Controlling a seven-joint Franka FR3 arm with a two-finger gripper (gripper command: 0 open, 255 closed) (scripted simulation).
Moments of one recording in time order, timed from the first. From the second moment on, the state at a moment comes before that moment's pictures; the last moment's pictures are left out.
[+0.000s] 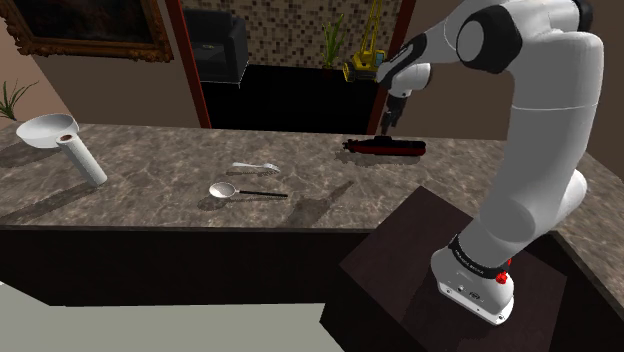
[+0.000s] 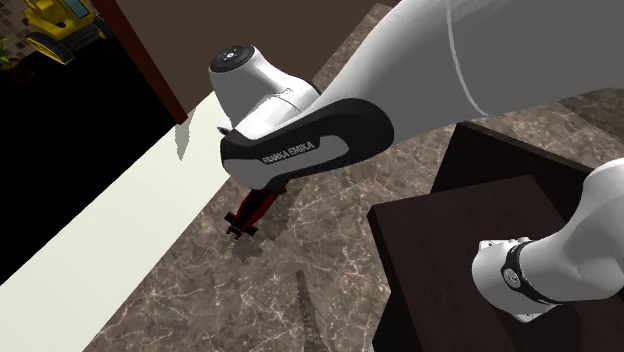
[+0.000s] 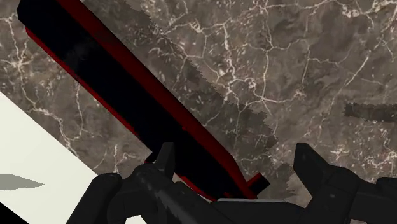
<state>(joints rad) -0.24 0.47 -0.38 -1.93 0.21 2.28 -0.83</state>
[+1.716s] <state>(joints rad) -0.36 0.82 -0.31 -1.61 0.30 2.31 -0.91</state>
